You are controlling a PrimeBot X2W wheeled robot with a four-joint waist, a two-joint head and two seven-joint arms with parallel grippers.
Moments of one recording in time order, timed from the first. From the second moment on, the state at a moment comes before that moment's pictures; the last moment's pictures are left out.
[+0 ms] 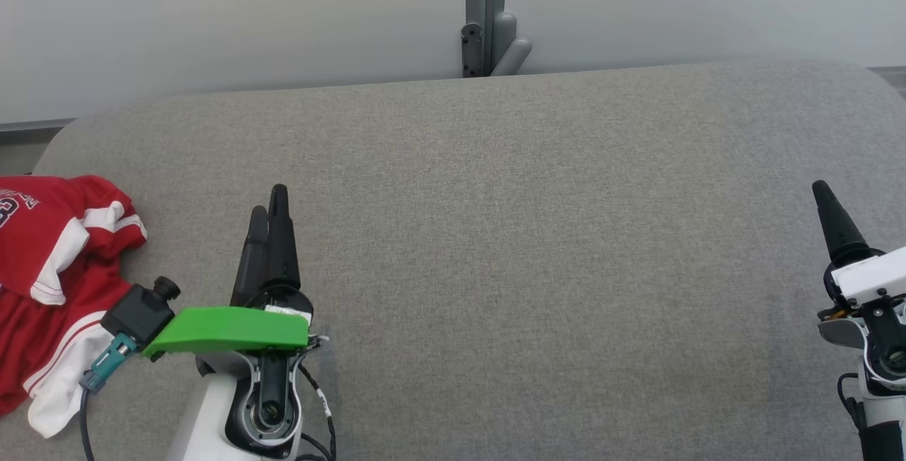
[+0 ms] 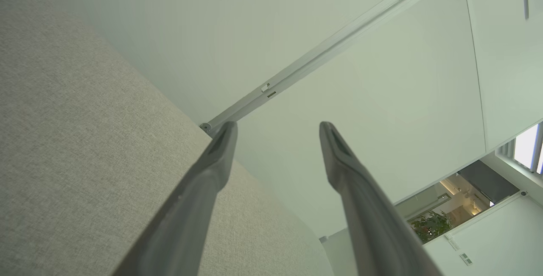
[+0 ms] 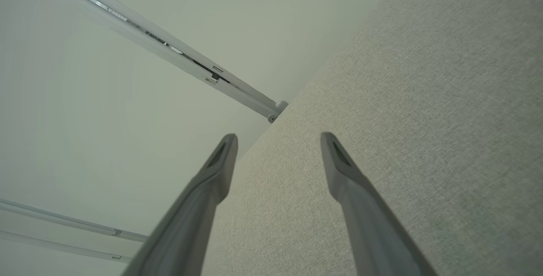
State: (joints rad) left arm -0.26 0.06 -0.23 0.26 -1.17 -0.13 -0.26; right arm -0.27 -0.17 -0.29 0.31 0.99 0.13 0.22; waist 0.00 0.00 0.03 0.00
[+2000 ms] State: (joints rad) left arm -0.20 0.13 -0.23 0.22 -0.37 0.00 -0.14; right arm -0.13 -0.11 -0.05 0.17 0.20 0.13 -0.14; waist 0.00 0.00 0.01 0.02
